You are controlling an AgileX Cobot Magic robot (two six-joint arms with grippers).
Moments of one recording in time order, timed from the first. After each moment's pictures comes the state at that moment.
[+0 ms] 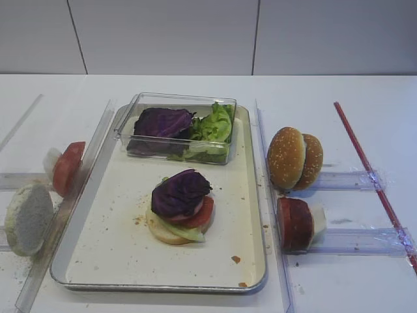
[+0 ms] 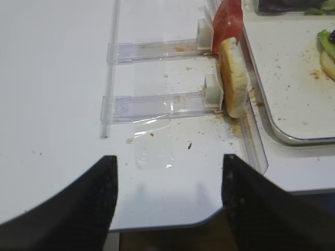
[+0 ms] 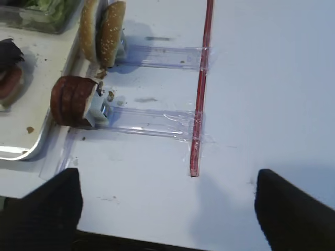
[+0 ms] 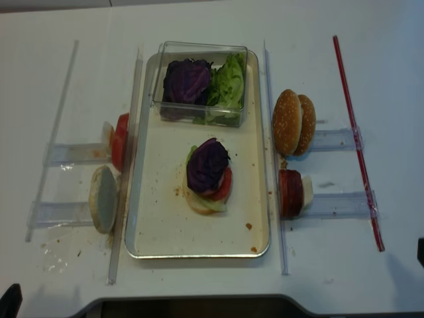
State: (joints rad) left arm -0.07 -0.02 -0.48 0.05 1.18 -0.02; right arm 0.08 0.29 -0.61 0.15 1.15 -0.05
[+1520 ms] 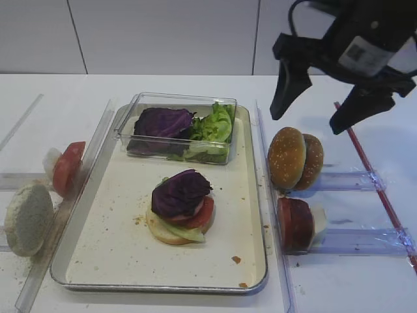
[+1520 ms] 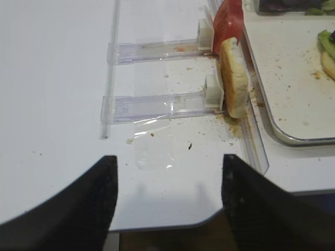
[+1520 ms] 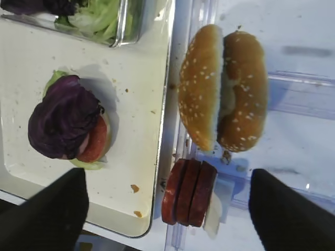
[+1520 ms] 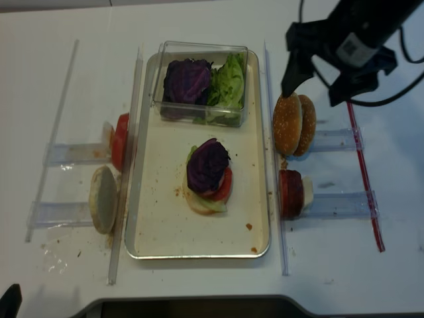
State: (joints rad) left arm -0.07 -0.02 -0.48 0.05 1.18 -0.02; right arm 0.25 1.61 -1.39 0.40 1.24 0.07
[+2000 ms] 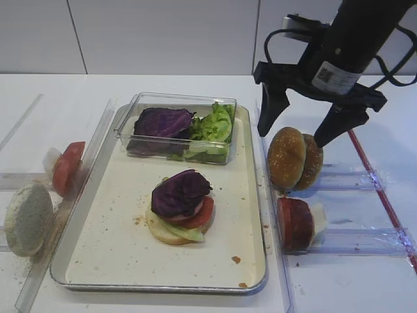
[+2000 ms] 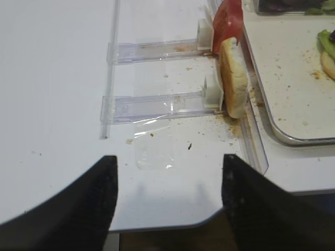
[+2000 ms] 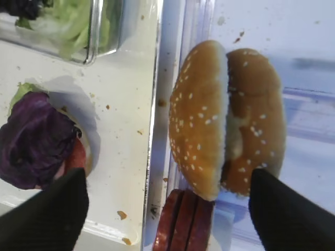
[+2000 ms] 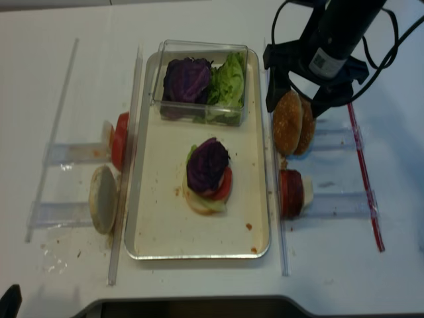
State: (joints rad) left arm -0.07 -0.02 -0.48 0.05 1.18 -0.02; right arm 0.29 1.76 -1.45 0.37 1.21 0.10
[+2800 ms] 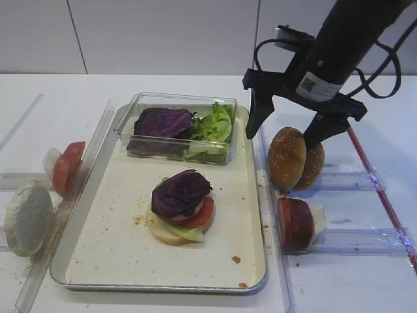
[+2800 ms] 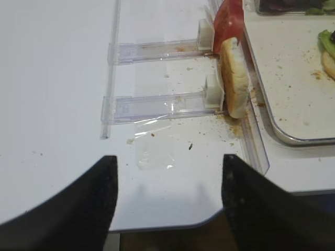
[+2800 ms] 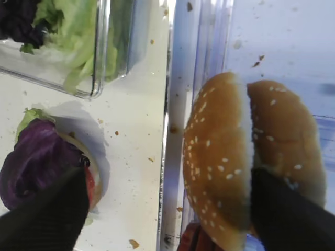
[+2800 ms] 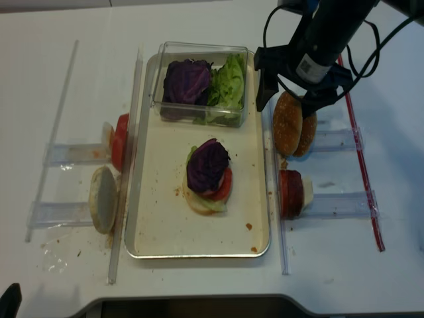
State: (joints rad) left arm -0.07 -0.02 -0.48 0.05 1.18 -0.02; right arm 0.29 1.82 -1.45 0.41 1.14 0.10
